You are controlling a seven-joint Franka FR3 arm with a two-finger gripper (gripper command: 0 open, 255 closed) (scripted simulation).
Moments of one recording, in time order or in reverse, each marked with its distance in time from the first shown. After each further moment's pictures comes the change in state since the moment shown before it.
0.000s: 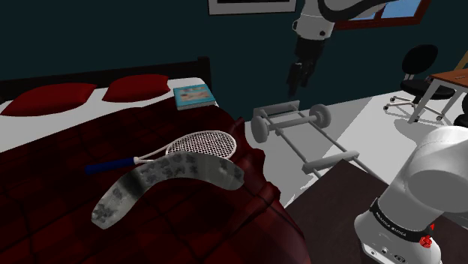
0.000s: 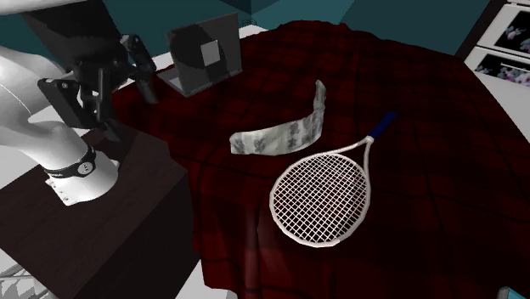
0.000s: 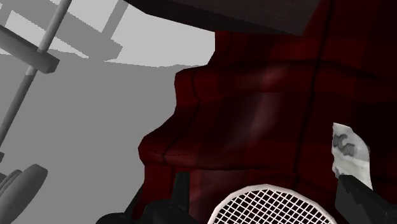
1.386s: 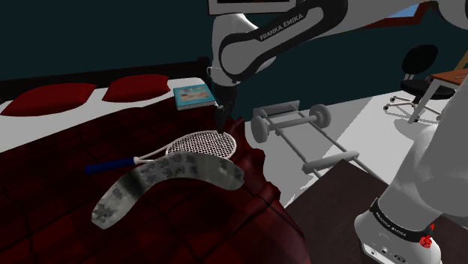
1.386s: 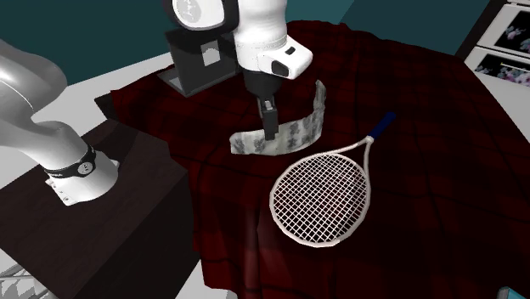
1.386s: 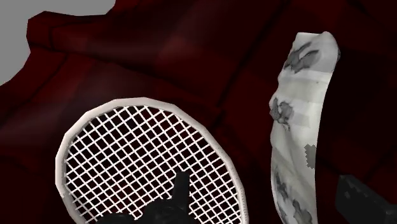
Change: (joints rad) arm 0.178 0.650 0.156 0.325 0.040 0.311 -0.104
